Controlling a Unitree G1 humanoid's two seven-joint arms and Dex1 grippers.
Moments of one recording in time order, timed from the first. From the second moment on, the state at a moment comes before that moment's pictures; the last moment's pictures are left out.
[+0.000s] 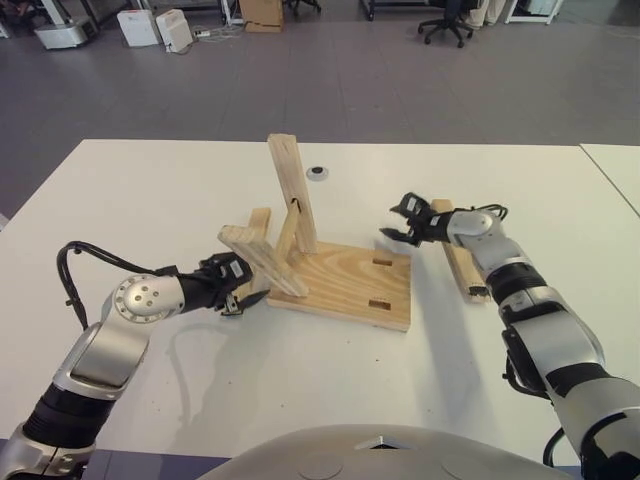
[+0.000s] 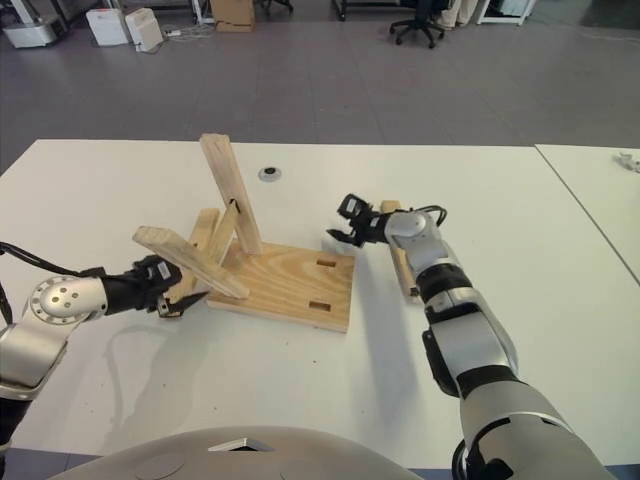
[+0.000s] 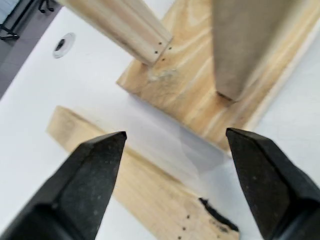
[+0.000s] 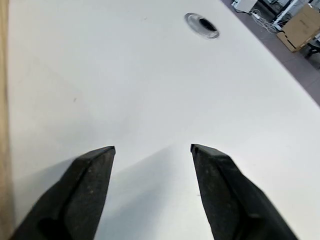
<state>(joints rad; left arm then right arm) 0.02 0.79 -0.20 -0.39 0.01 0.40 -0.85 -0.77 -0.35 0.30 1.04 -0.16 -0.20 0.79</state>
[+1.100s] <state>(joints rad) -0.53 0.29 -0.27 0.51 0.20 0.04 -0.45 -0.62 -0.29 0.00 0.74 0.03 0.06 0.52</state>
